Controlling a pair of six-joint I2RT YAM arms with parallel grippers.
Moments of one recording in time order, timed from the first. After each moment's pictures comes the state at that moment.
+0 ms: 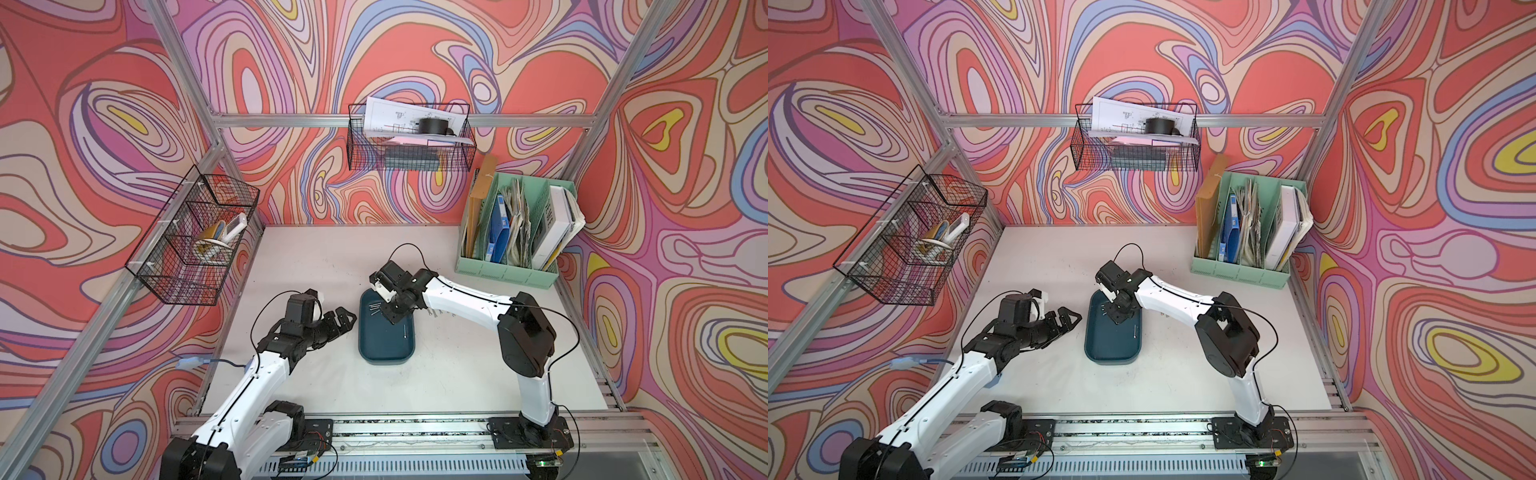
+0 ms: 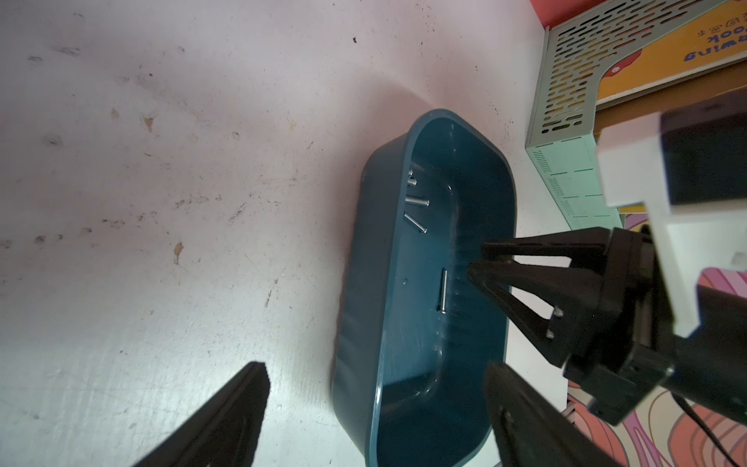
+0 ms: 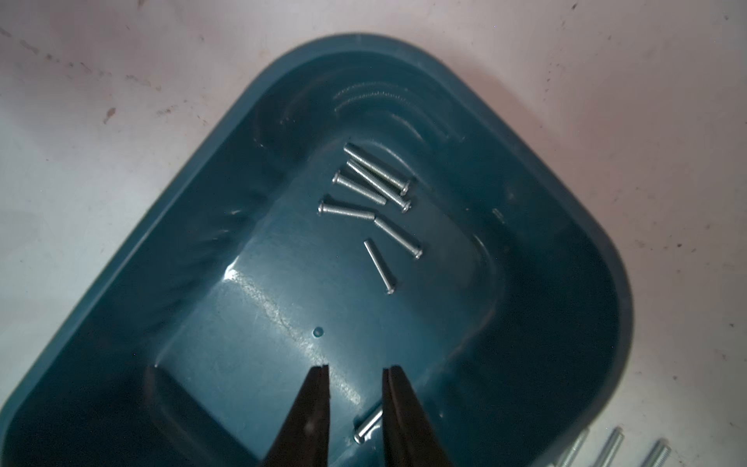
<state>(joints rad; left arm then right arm) -0.19 0.95 0.54 -0.40 0.38 -0.71 0.84 2.02 1.62 -0.78 0.00 0.06</state>
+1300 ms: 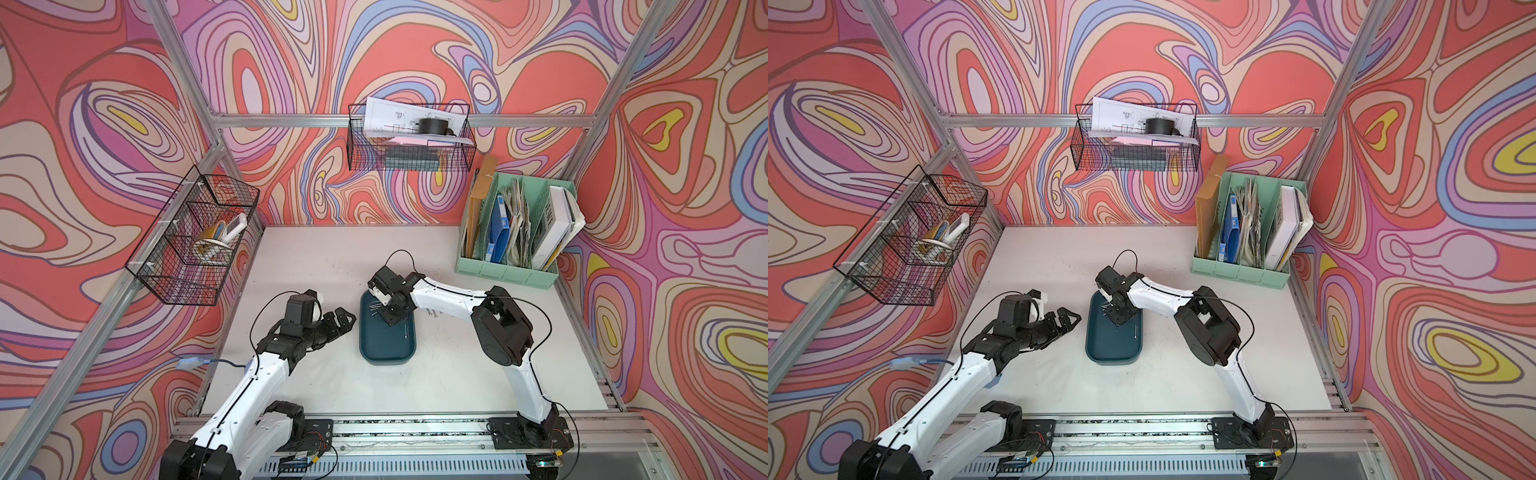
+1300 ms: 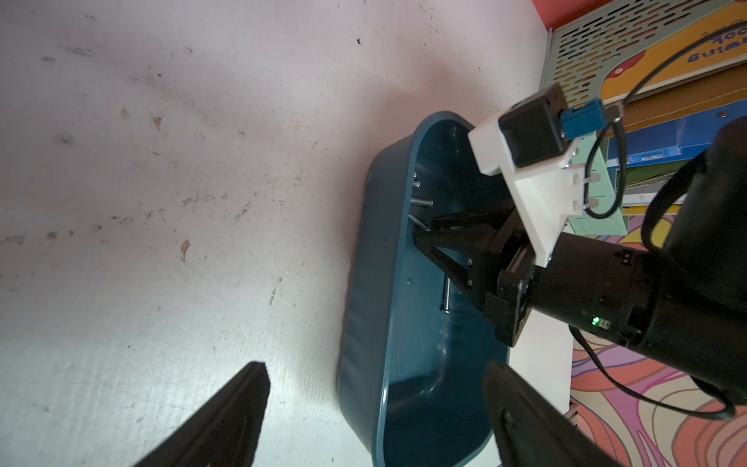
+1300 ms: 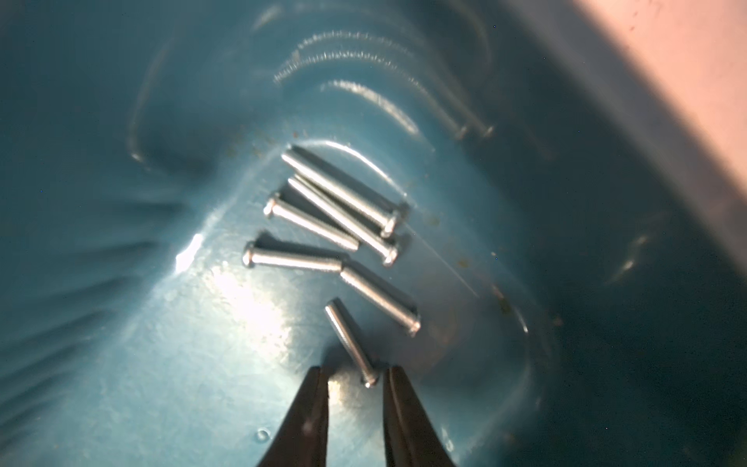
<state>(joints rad) -0.19 0.94 0.54 -0.41 0.37 -0.71 0.81 2.18 1.67 -0.75 0.02 0.04</state>
